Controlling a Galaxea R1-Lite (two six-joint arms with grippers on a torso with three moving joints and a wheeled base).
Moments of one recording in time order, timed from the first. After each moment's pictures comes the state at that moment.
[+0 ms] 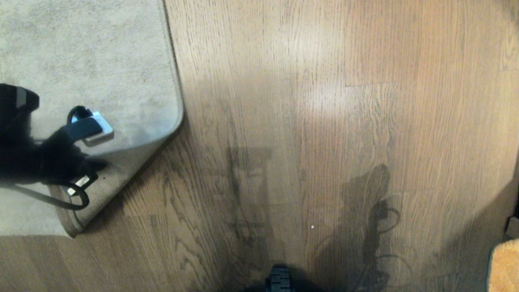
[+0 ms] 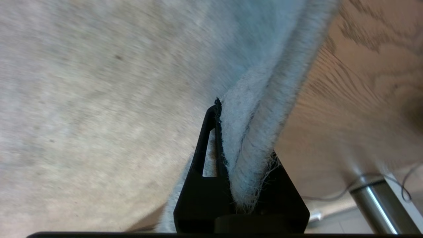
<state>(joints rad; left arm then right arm) 0.13 1.54 -1.03 0.09 -0.11 0.91 0.00 0.00 0.00 0.01 0.08 -0.17</state>
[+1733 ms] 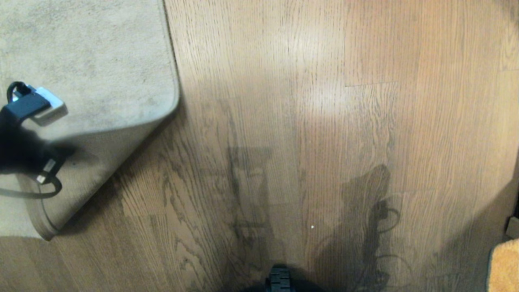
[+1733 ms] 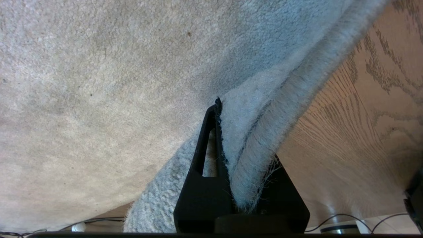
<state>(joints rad) 0.27 1.44 -1.04 0.09 -0.18 0.74 0.00 0.00 0.00 0.01 0.08 -0.17</state>
